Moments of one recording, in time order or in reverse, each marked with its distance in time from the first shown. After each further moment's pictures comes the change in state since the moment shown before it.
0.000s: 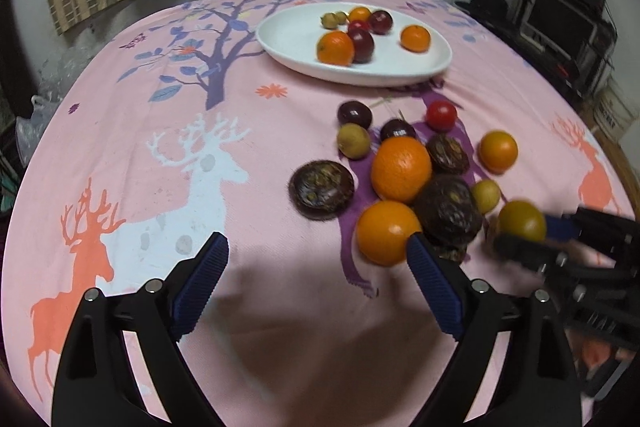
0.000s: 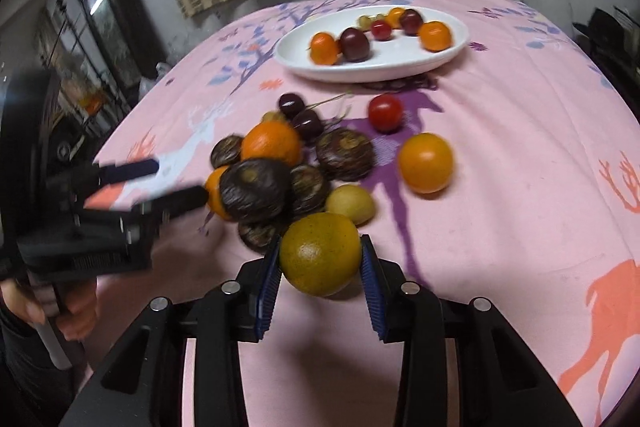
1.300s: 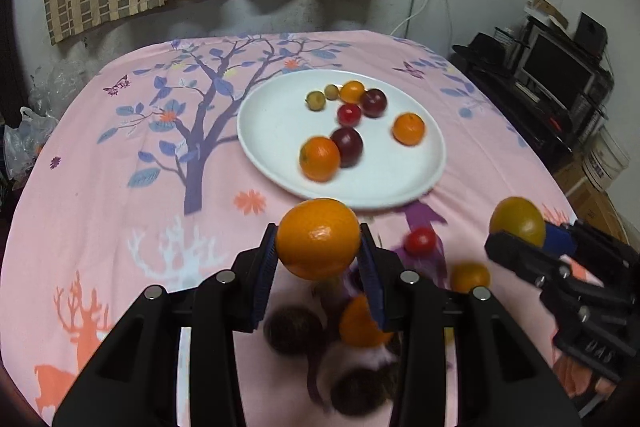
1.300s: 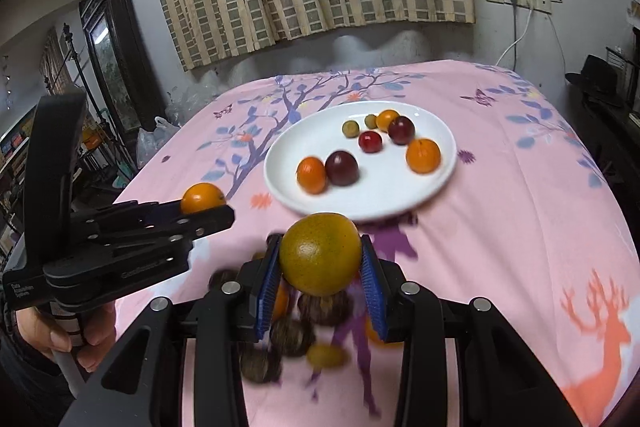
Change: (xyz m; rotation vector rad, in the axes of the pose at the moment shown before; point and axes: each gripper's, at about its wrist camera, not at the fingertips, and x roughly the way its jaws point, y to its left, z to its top) left arm 0.004 0.004 0.106 -0.096 -0.101 -0.056; right arm -0.020 -0.006 0.096 -0.034 -0.180 -0.017
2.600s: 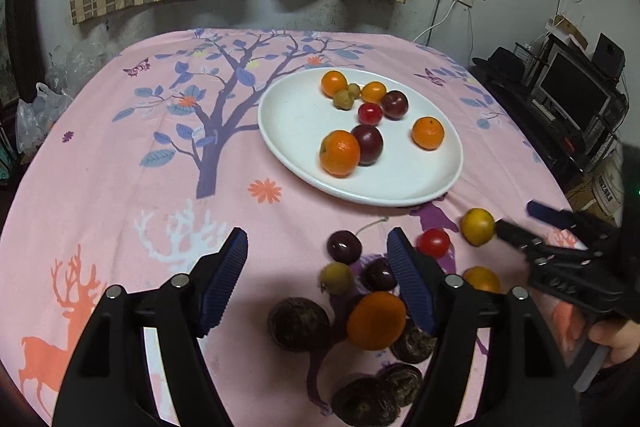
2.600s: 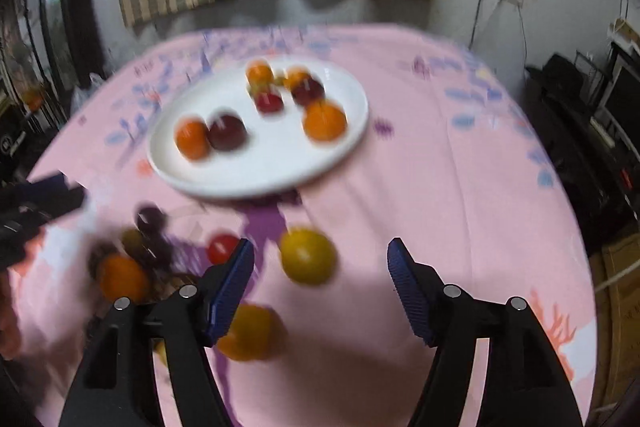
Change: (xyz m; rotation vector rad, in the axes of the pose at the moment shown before) left arm -0.009 0.004 -0.021 -0.074 -0.017 0.035; right arm 0.038 -0.066 -0.006 -0.047 0.163 -0.241
